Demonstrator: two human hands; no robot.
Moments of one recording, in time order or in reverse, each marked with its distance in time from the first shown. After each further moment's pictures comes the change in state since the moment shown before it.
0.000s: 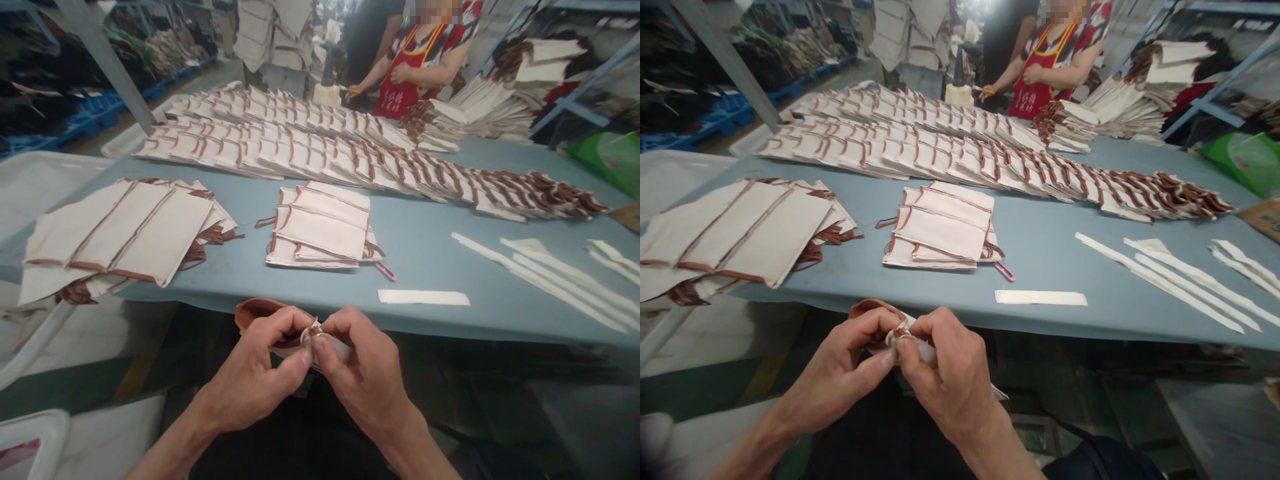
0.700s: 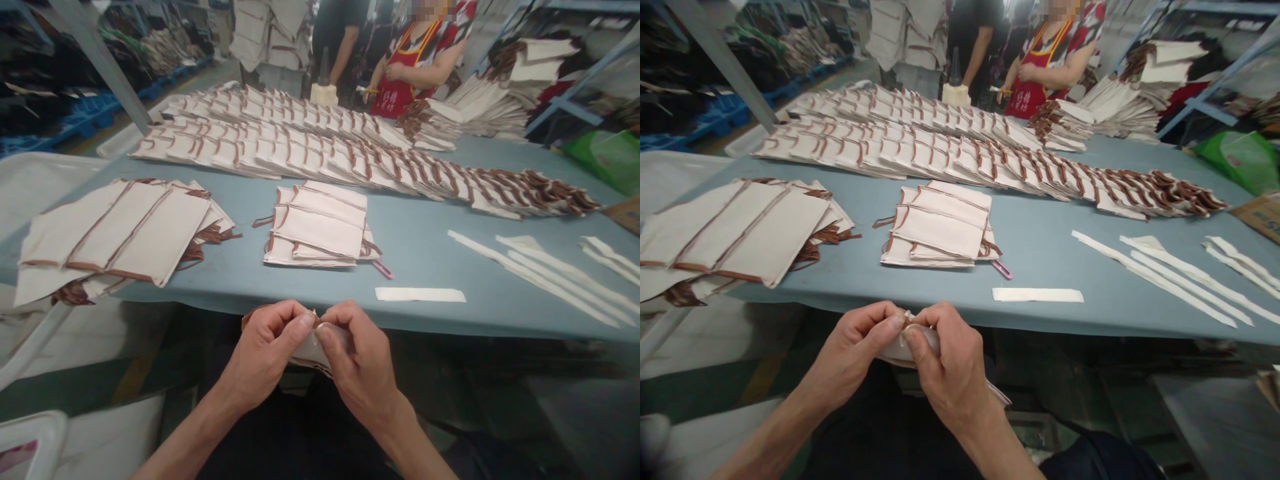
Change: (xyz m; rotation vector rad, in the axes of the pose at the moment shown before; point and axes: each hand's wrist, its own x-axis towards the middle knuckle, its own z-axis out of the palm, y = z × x) left_hand 0.009 -0.018 0.011 -0.090 0.137 -0.139; right_hand -0.006 0.014 0.005 0.053 0.065 -0.005
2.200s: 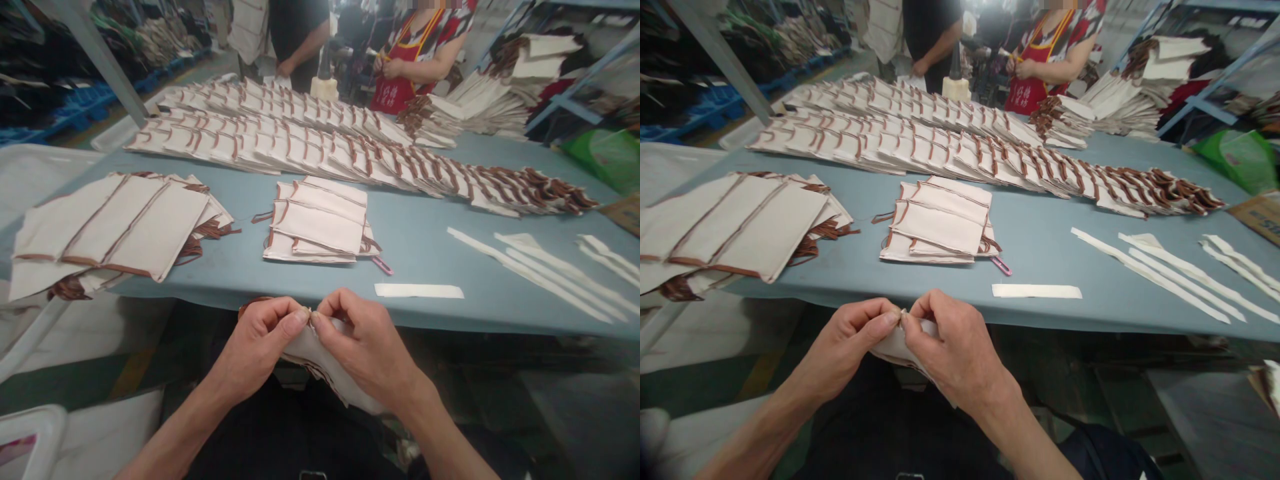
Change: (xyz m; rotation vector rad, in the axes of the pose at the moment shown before) left_hand 0.000 0.000 -0.011 0.035 -0.047 -0.027; right_hand 0.029 -0.016 -0.015 -0.088 -0.271 0.227
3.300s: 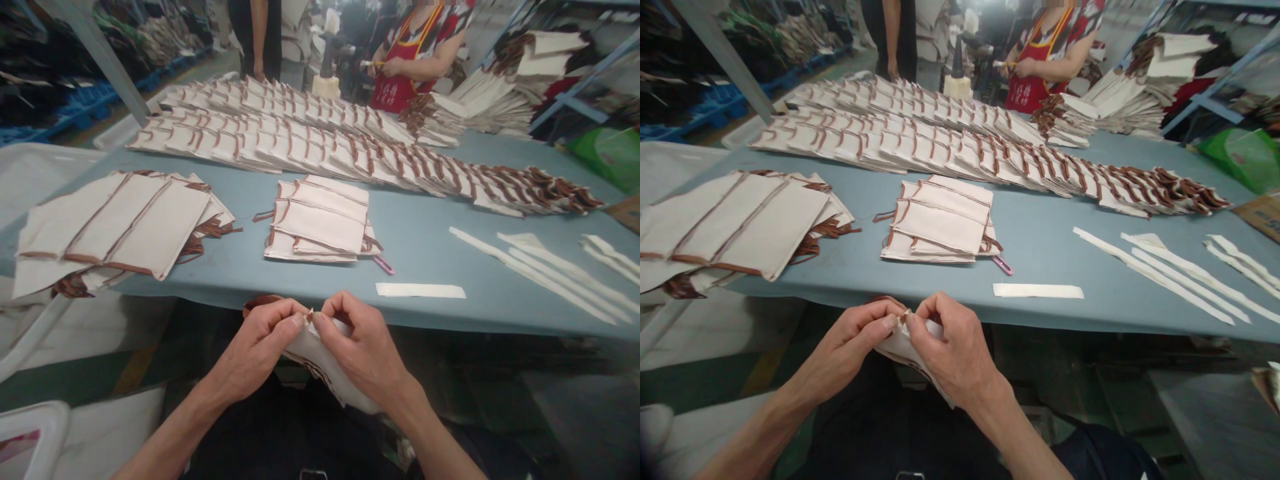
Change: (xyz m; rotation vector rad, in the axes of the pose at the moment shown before) left_hand -0.003 0.001 -0.004 0.055 -0.083 0.020; right_hand -0.005 0.013 0.012 0.081 0.060 0.053
